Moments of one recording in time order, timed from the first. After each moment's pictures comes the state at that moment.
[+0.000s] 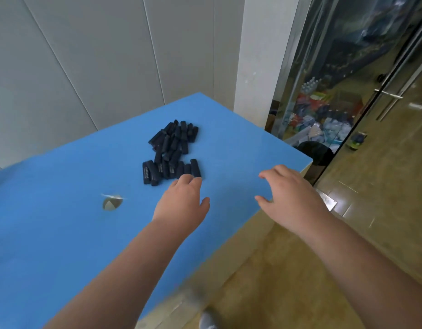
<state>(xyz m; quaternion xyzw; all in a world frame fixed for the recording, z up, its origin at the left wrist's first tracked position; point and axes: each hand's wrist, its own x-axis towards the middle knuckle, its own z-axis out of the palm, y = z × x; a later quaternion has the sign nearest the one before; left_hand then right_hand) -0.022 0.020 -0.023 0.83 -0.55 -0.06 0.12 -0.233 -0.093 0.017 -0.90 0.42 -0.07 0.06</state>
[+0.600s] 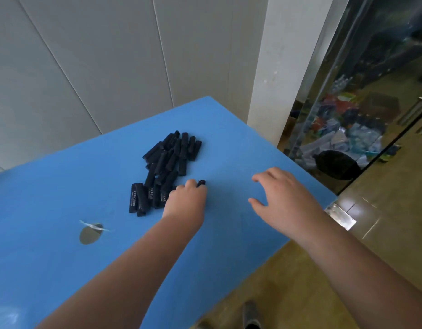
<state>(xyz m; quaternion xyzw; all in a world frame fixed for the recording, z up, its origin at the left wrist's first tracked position) 0.018 -0.100 -0.044 0.85 -0.52 -0.05 -0.03 -0.171 -0.211 0.009 -0.93 0.36 -0.06 0.09</state>
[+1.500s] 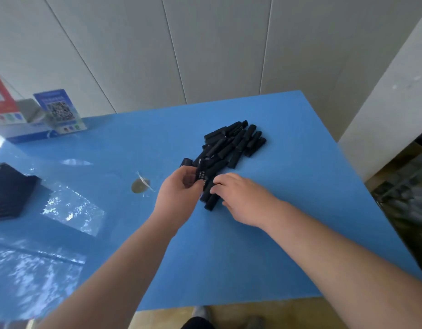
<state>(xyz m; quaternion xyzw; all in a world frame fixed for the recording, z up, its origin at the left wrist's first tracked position) 0.014 -0.049 -0.024 0.86 -0.06 -0.11 0.50 -0.032 -0.219 -0.057 -0.98 -0.13 0.01 0.12</state>
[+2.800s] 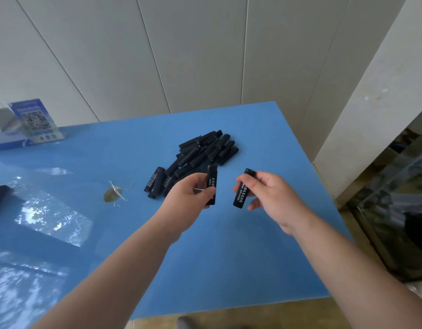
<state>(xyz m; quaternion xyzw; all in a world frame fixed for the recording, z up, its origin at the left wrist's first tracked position) -0.013 -0.117 -0.017 0.80 -0.14 -0.22 0.54 -0.090 -0.312 -0.032 -0.70 0.16 -0.03 0.70</state>
